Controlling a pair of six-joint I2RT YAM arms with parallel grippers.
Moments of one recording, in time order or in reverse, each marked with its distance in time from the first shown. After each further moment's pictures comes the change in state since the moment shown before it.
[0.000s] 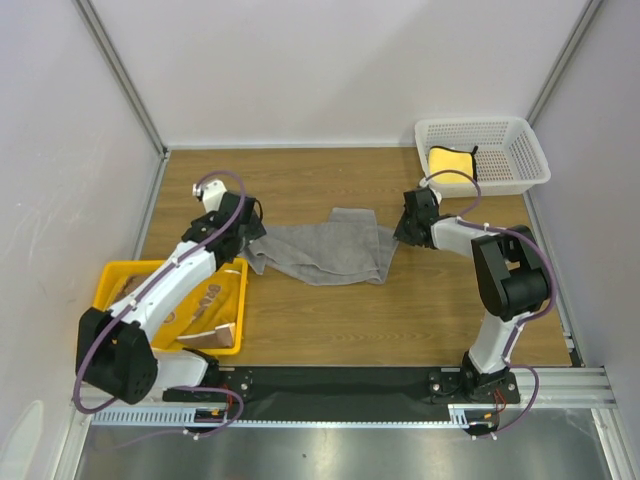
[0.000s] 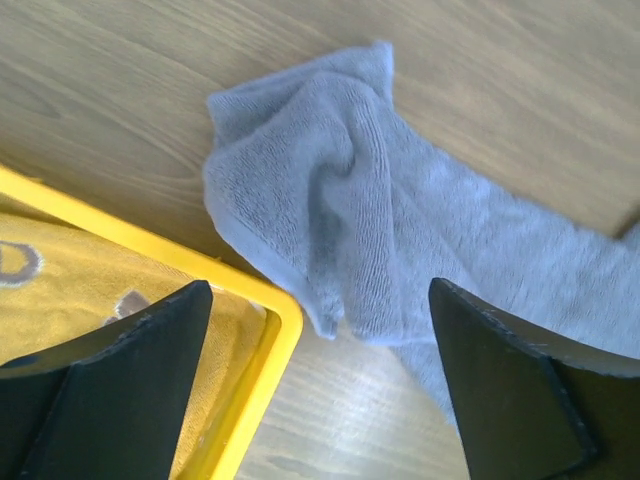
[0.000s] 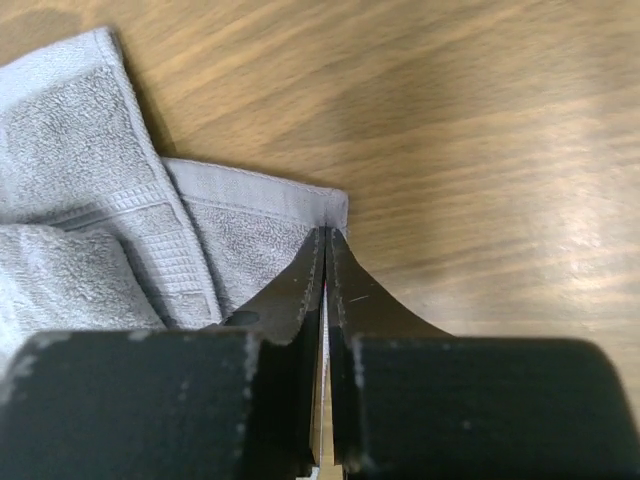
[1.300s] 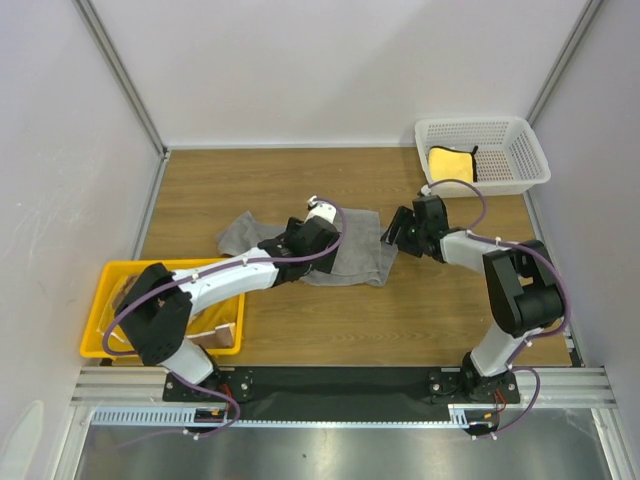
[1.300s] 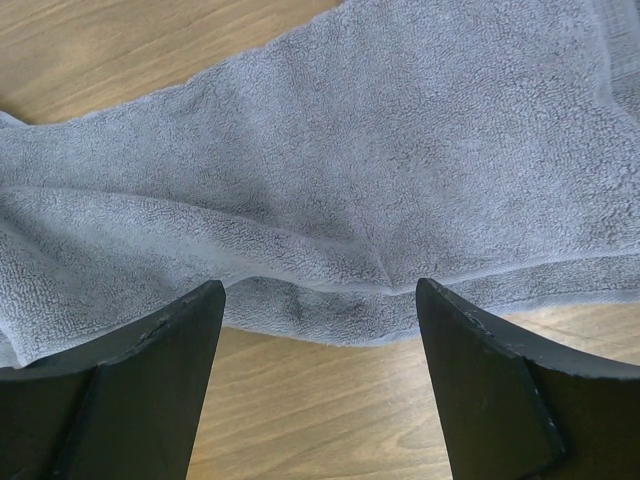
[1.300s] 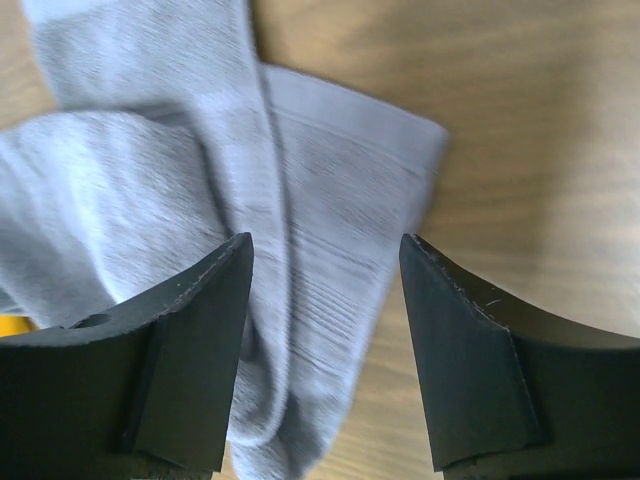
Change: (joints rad) left arm -0.455 0.259 0.030 0.274 0.091 0.421; right arm -0.015 -0.145 -0.170 0.100 -0.194 0.026
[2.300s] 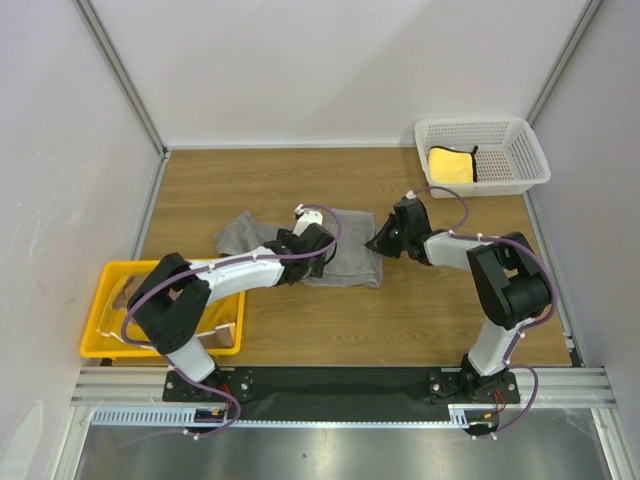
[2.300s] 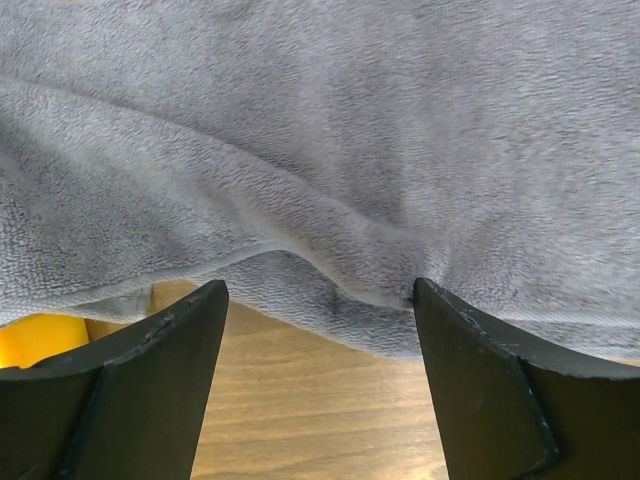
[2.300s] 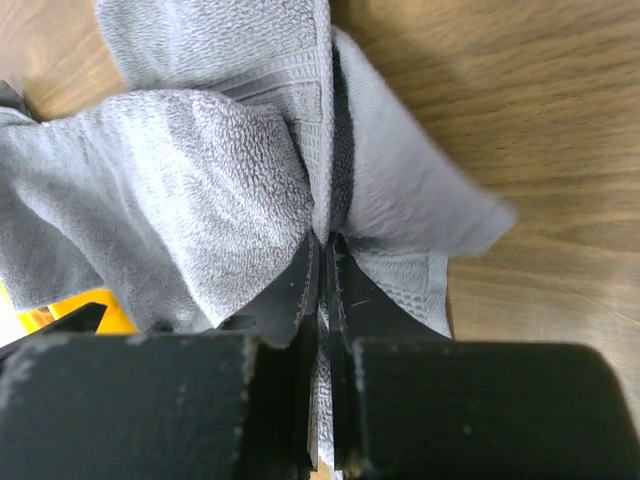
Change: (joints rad) left arm 0.040 0.089 -0.039 -0.046 -0.080 -0.159; right arm 0.105 0.102 0.036 0.103 -0.066 0.233
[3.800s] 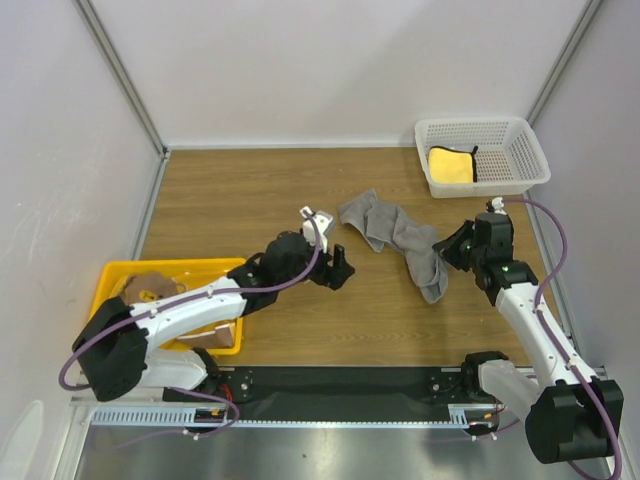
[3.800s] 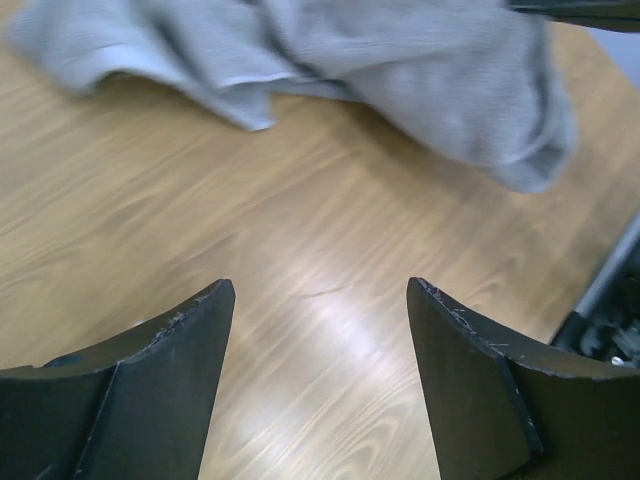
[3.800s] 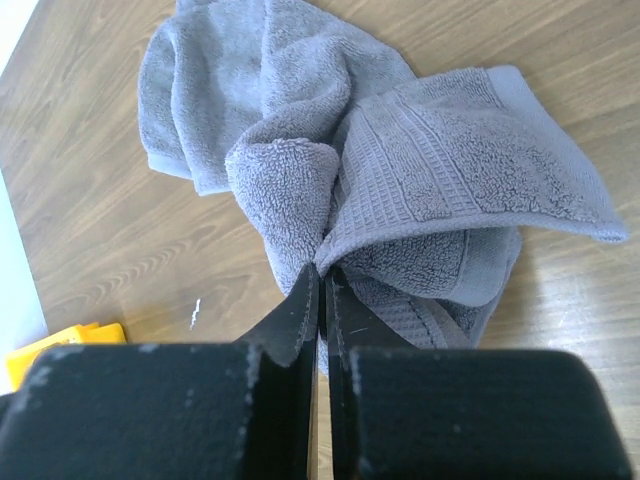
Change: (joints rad) left arm -0.050 -0.387 -0.241 0.448 0.555 0.131; right arm -0.301 -0.797 -0.188 -0.480 0.066 -0.160
